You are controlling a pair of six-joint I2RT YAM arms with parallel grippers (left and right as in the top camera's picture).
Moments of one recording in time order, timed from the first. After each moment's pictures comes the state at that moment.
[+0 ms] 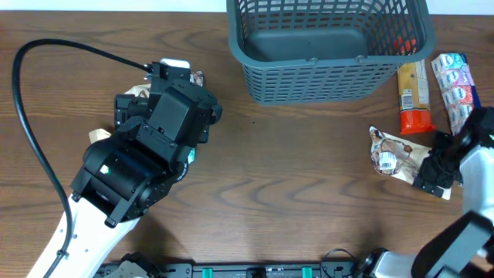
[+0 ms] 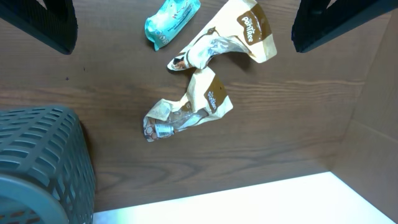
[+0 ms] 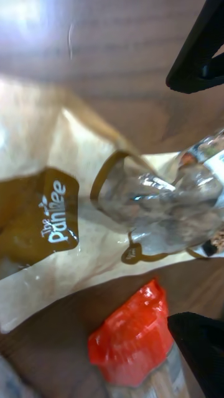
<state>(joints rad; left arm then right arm) -0.64 1.25 1.58 -1.20 -0.63 -0.31 -0.56 1.53 1.02 -0.86 0.00 1.49</state>
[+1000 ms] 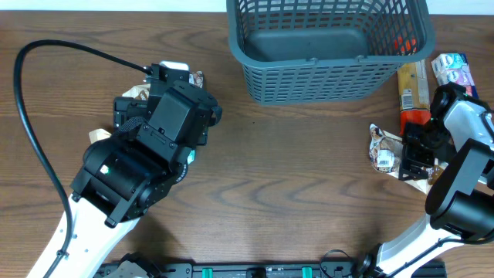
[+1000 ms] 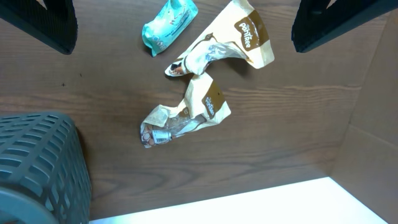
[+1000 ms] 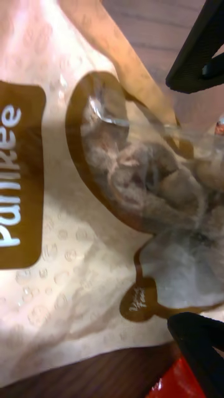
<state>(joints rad) -0.64 1.25 1.58 -1.23 -0.63 -0.33 -0.43 1.93 1.29 -1.05 0.03 1.49</state>
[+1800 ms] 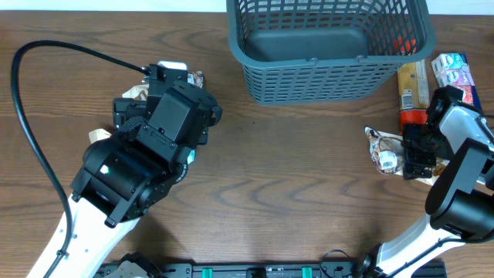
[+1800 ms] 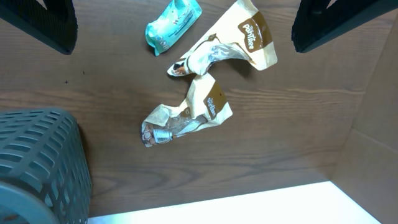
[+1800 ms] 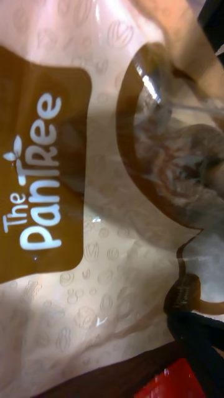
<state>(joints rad) -0.64 1.25 1.58 -1.23 -0.63 -0.35 -0.43 1.93 1.22 -0.87 0.10 1.33</state>
